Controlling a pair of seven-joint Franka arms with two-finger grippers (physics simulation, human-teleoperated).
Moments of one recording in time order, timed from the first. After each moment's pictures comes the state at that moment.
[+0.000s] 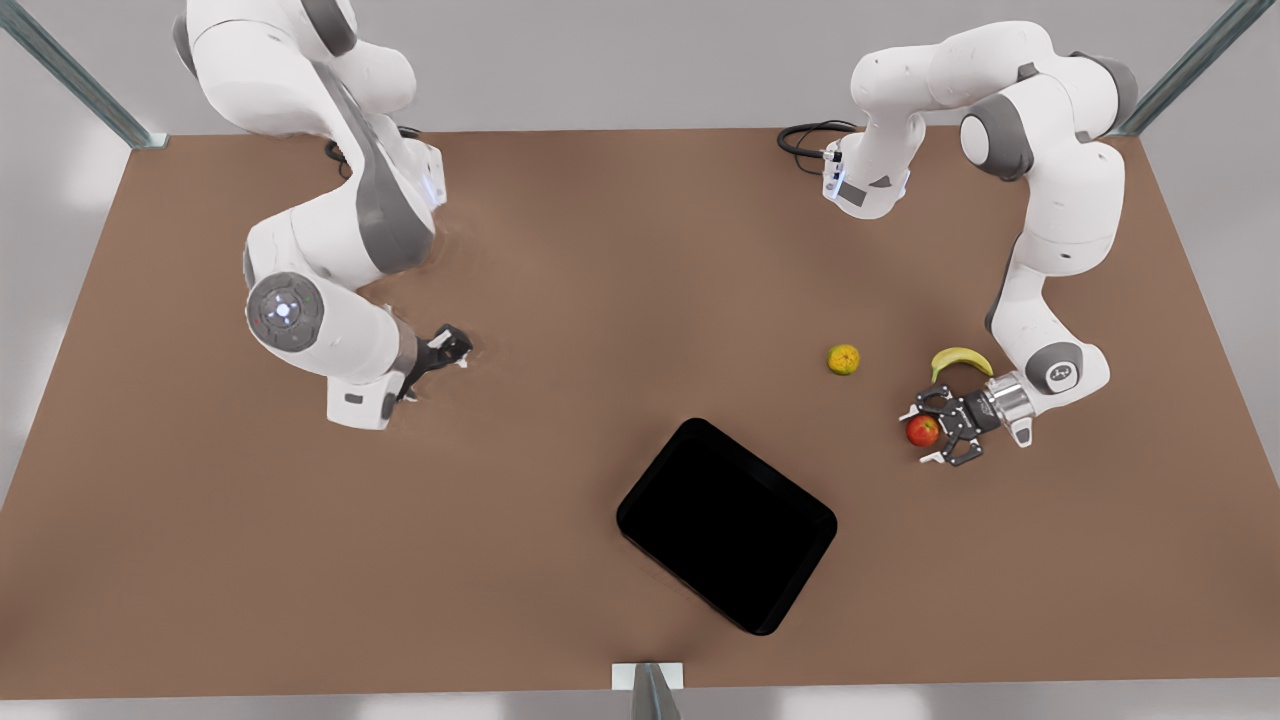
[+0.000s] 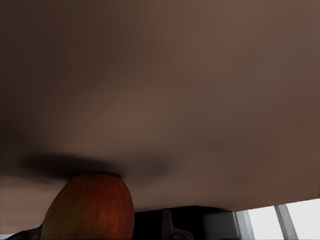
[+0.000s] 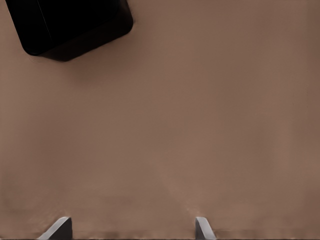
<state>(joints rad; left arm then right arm) 0.08 0.71 0.25 -1.97 -1.43 1.89 -0.45 0.15 0.33 0.20 -1.28 -0.05 1.42 -0.22</state>
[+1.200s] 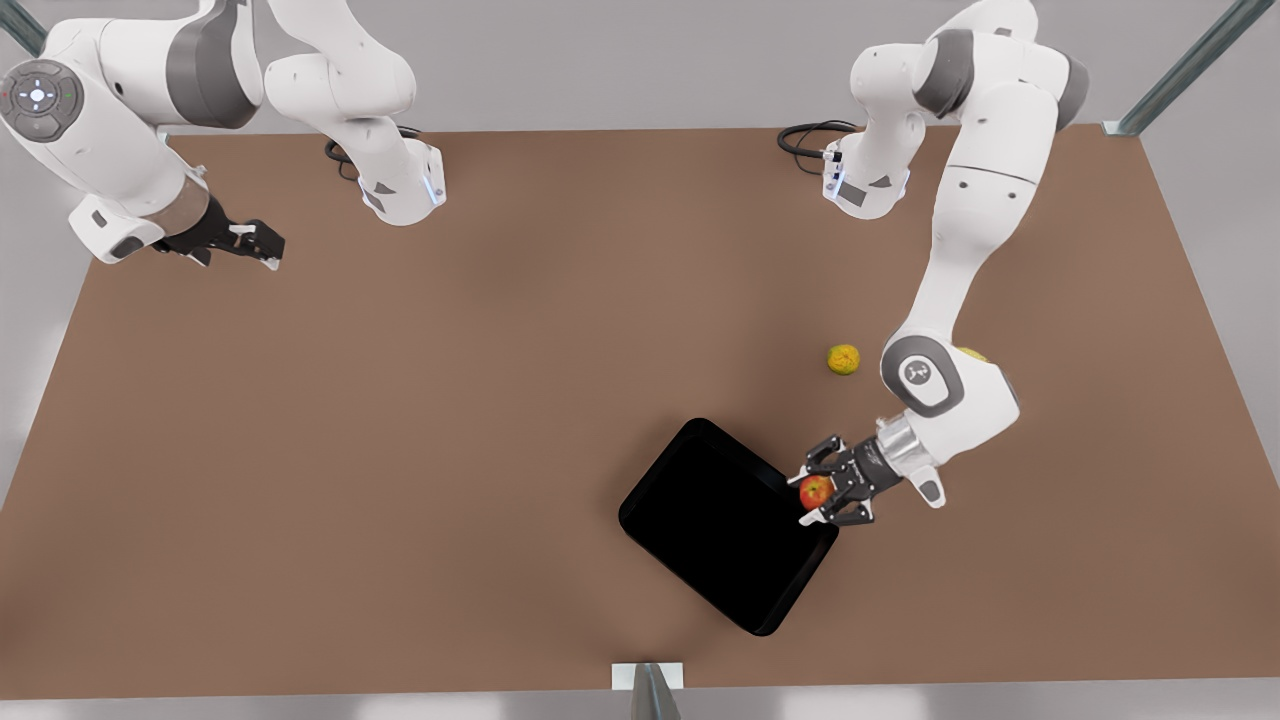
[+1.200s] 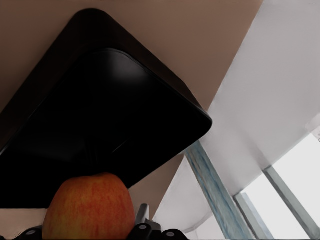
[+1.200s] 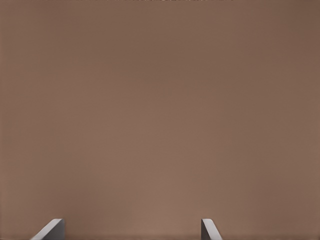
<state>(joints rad) -0.09 0.59 -0.19 -1.64 -1.19 2.52 -0.91 0.07 -0.27 -0.04 -1.88 -0.08 1.50 0.08</state>
